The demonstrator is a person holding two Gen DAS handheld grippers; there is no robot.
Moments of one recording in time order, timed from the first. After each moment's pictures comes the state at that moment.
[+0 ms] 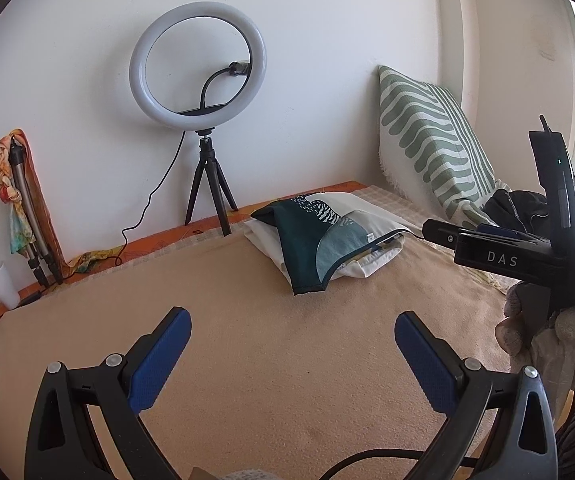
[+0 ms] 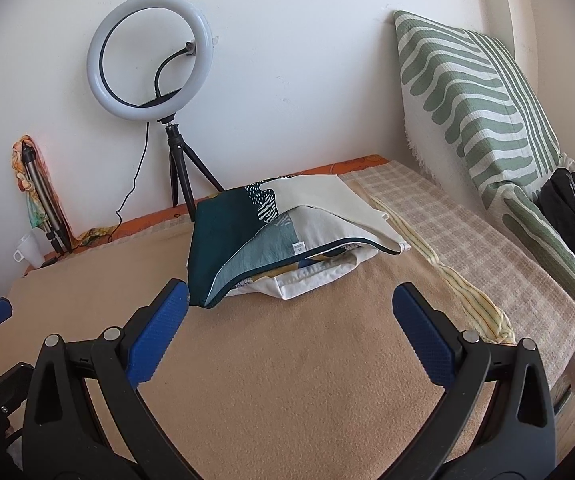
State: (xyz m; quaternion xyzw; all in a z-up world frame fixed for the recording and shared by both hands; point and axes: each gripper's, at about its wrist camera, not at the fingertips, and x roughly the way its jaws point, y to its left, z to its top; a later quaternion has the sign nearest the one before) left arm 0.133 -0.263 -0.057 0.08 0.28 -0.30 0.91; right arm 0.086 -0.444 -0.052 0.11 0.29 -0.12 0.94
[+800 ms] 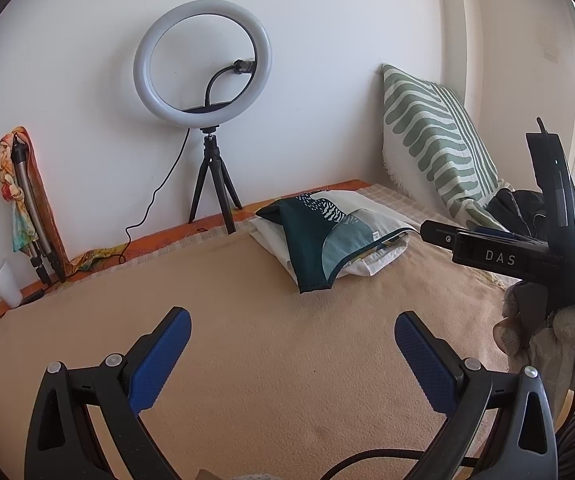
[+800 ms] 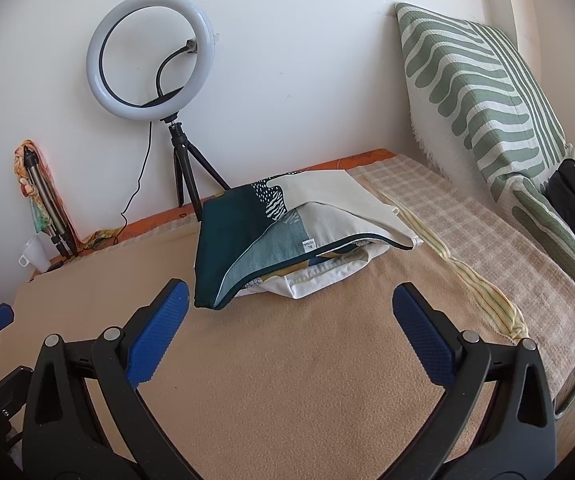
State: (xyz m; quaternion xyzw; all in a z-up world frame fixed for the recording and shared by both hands) left arm 0.137 -0.257 -0.058 0.08 0.28 -0.30 0.91; right arm 0.093 -0.441 -0.056 0.12 0.30 -0.11 0.94
